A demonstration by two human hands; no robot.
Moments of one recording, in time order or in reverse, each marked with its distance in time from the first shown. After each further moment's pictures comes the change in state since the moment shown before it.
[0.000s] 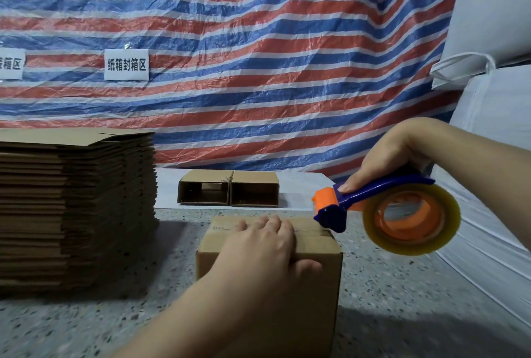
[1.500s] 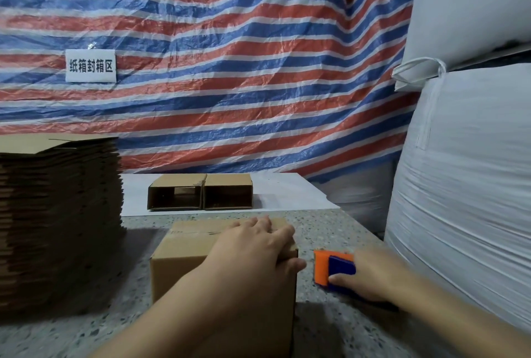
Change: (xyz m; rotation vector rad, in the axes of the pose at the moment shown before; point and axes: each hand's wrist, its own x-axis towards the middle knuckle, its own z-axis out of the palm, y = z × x) left_hand 0.009 0.027 -0.011 -0.082 0.065 0.138; right_hand 0.101 0.077 0.182 -0.175 0.650 0.047
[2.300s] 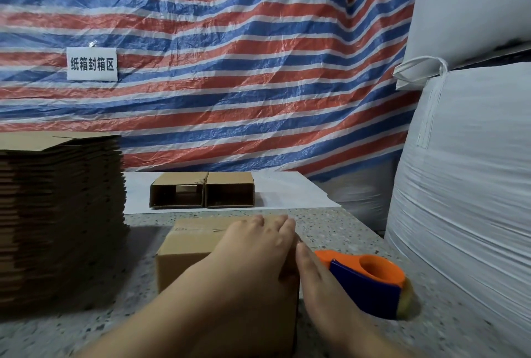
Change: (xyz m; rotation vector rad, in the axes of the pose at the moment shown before) left_hand -0.001 0.001 -0.008 0.122 -0.018 0.114; right_hand -0.090 -0.104 -0.026 1.319 -0.011 -0.282
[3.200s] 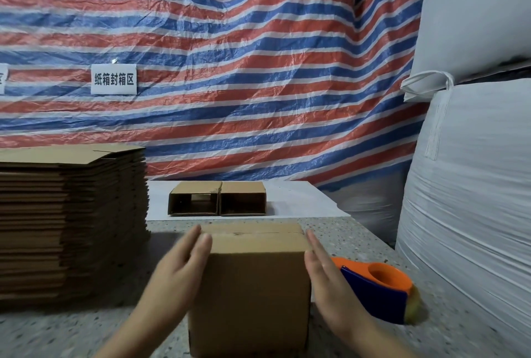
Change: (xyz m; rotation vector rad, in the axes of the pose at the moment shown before) left_hand -0.089 -0.062 0.048 -1.162 0.540 -0.630; right_hand 0.006 0.009 0.003 0.041 0.055 -0.081
